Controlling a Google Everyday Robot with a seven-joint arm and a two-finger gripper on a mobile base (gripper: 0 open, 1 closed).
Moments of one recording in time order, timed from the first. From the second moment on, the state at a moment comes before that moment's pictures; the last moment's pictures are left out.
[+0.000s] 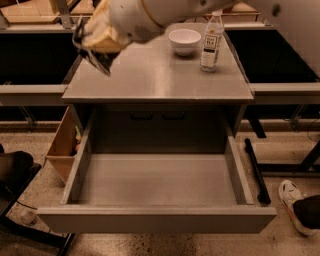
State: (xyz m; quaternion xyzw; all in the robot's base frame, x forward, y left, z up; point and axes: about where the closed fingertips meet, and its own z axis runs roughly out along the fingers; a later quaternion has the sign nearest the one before) arm 0.543 0.124 1.060 -0.70 0.50 0.12 0.50
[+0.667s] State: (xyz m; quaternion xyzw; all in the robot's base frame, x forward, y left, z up) arm 0.475 0.057 0.860 -0.69 0.58 0.23 0.36
